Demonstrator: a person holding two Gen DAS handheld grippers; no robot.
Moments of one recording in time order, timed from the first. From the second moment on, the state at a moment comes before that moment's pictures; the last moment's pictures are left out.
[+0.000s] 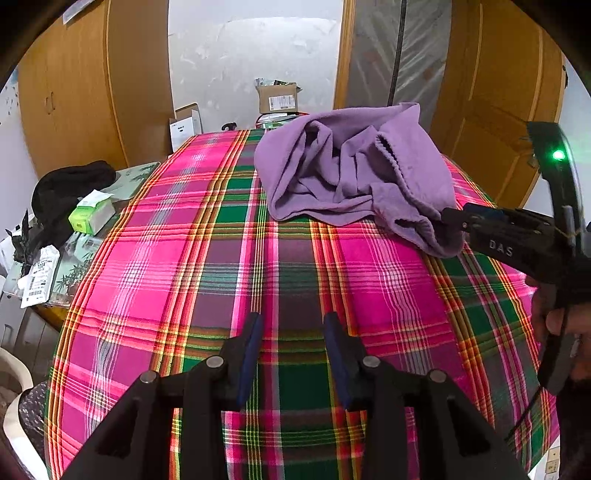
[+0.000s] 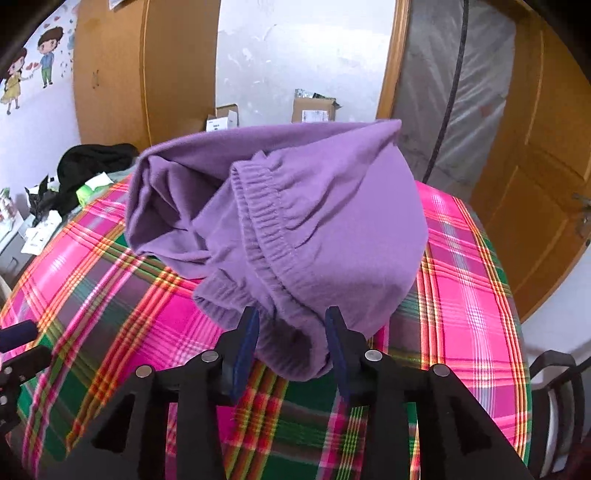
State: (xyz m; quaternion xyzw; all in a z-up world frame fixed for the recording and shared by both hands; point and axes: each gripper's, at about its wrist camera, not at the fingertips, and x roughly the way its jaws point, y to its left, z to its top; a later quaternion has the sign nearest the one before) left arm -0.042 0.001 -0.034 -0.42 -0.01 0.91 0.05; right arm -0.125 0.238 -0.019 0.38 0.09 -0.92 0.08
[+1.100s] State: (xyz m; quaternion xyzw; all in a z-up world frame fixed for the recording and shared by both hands) left arm -0.026 -0.017 -0.028 -0.42 -0.04 0.91 0.03; right arm -0.040 0.183 0.062 0.34 -0.01 -0.89 0.31
